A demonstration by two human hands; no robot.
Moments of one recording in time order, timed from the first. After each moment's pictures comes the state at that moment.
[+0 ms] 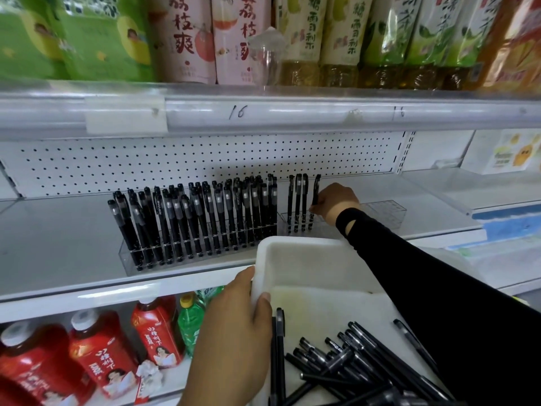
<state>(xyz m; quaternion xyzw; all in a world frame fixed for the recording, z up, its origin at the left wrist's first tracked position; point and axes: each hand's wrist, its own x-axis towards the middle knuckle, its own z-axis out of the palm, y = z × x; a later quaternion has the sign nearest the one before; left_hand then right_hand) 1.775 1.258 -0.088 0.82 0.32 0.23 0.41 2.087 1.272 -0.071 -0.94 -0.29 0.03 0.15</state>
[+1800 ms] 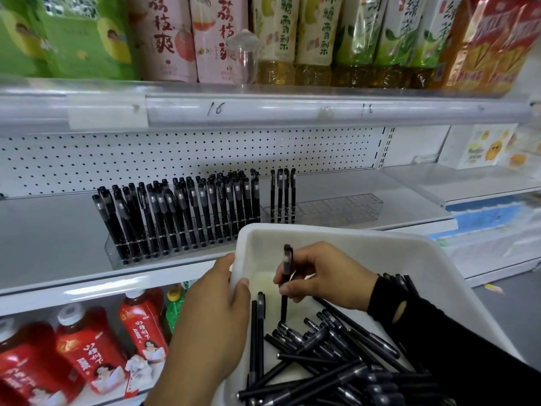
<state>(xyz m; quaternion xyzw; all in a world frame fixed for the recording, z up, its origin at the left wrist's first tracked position) 1.768 1.250 -0.081 0.82 0.33 0.24 0.40 1.952 1.150 -0.085 -0.72 -0.51 0.28 0.39</state>
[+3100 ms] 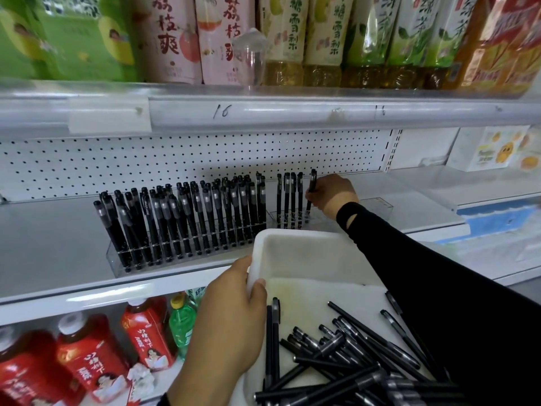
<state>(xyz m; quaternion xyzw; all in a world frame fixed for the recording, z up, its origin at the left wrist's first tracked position) 1.788 1.258 -0.083 0.83 0.32 0.22 0.40 2.095 1.258 -0.061 -0.93 -0.33 -0.03 0.16</state>
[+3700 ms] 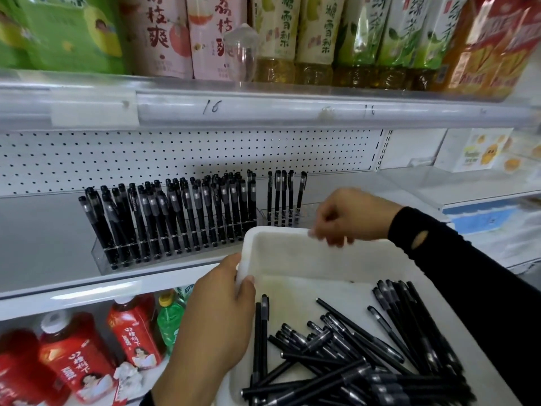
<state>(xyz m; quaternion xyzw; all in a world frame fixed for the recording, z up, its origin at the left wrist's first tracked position) 1.790 1.259 -0.085 0.83 0.33 0.22 0.40 2.021 1.161 -0.011 -0.86 -0.46 0.16 0.14</state>
